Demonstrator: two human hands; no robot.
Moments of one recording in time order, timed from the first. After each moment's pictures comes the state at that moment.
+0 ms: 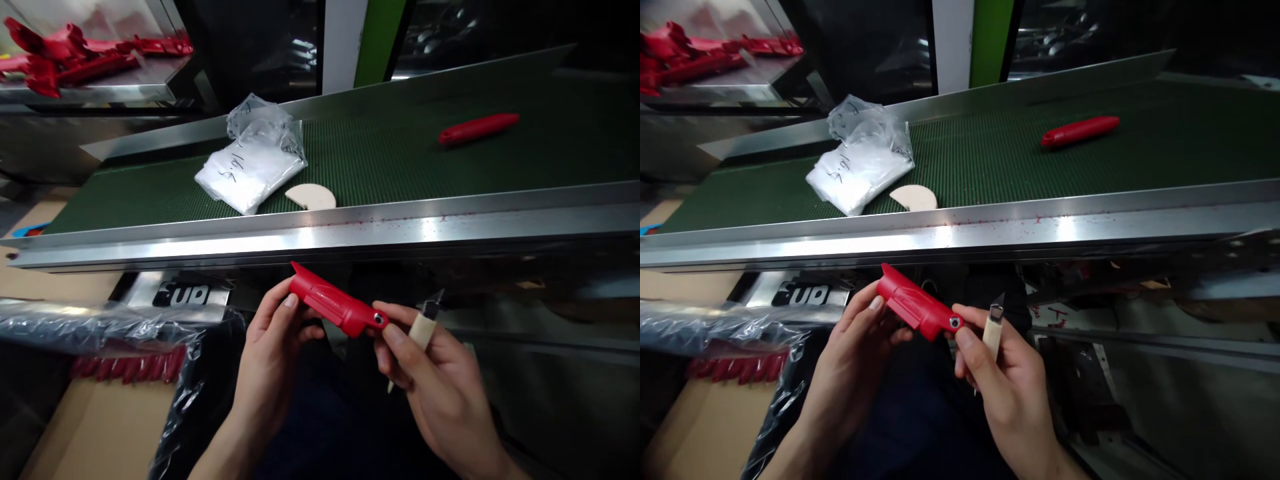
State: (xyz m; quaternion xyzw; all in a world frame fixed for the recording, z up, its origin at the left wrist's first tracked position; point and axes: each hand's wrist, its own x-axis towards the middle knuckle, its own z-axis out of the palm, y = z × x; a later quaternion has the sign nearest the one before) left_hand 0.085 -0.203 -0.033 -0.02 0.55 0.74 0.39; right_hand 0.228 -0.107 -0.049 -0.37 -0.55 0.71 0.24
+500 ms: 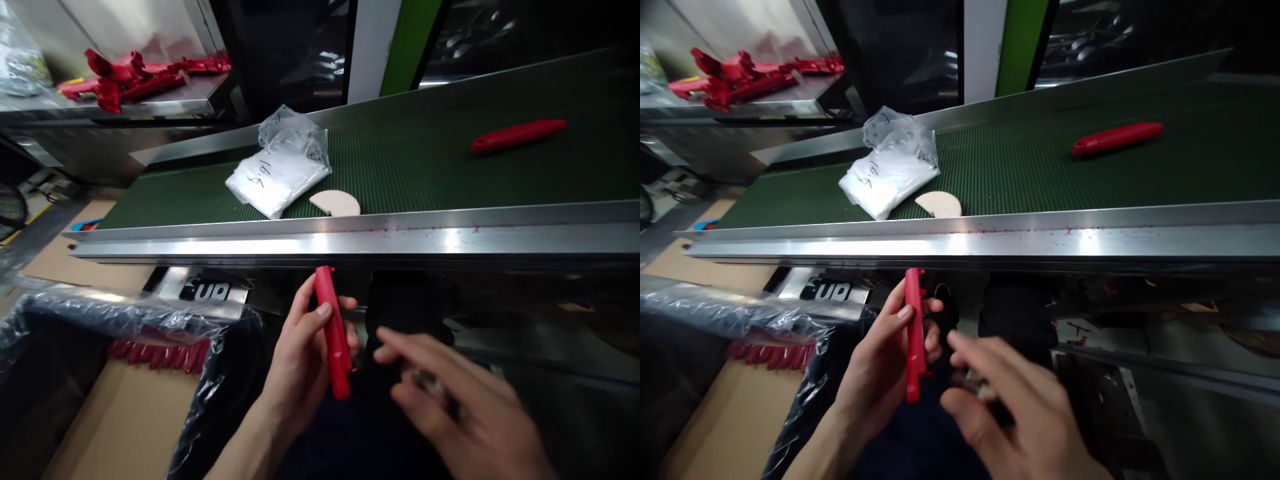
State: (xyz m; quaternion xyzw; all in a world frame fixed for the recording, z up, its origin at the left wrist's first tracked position) left_hand 0.087 -0.198 -0.024 -0.03 0.41 0.77 0.50; right_hand 0.234 -0.095 -0.028 -0.16 -0.86 0.44 0.20
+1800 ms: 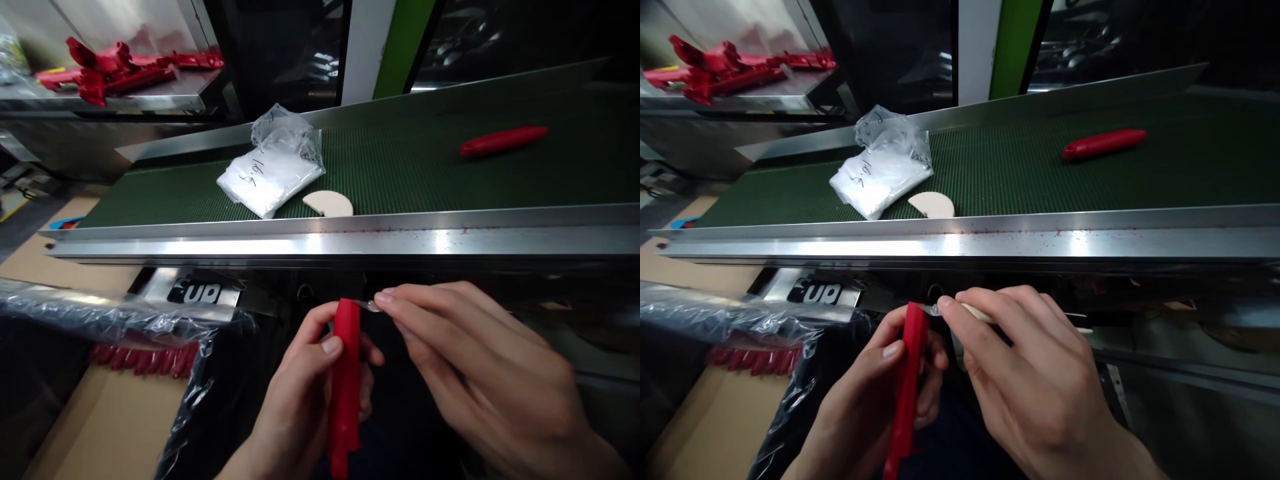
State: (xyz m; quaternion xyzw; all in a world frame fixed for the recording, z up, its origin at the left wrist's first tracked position) left_hand 0.106 -0.212 -0.009 0.02 0.37 0.74 0.56; right_hand 0.209 -0.061 0.008 -0.03 -0.93 0.22 0.30
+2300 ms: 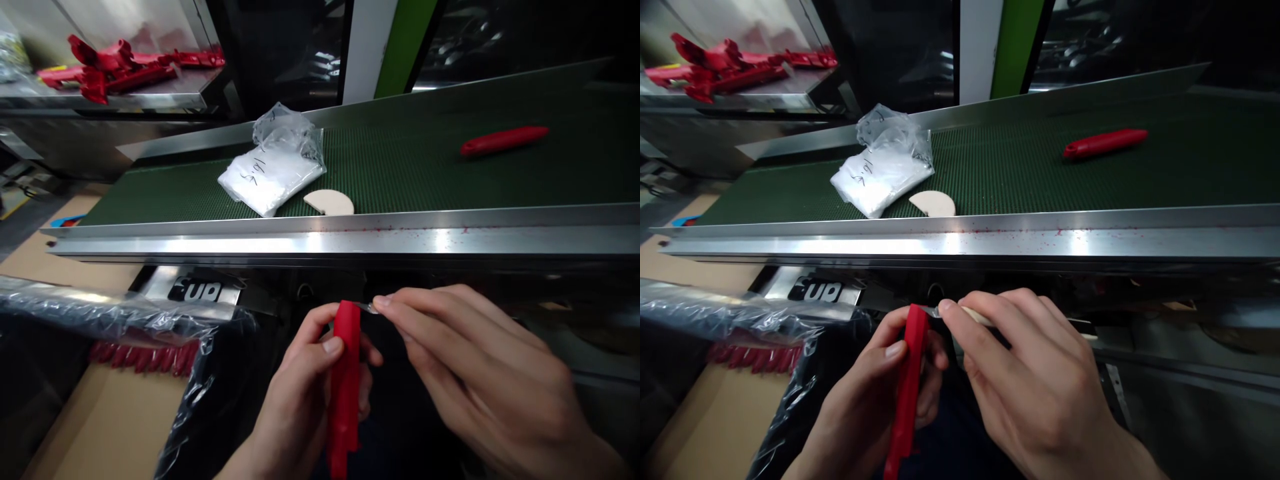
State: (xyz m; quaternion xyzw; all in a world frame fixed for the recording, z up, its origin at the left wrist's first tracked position) left_hand 0.106 -0.211 -0.012 0.02 0.36 0.75 0.56; right_hand 0.211 -0.063 0.009 -0.02 -0.94 0.21 0.27
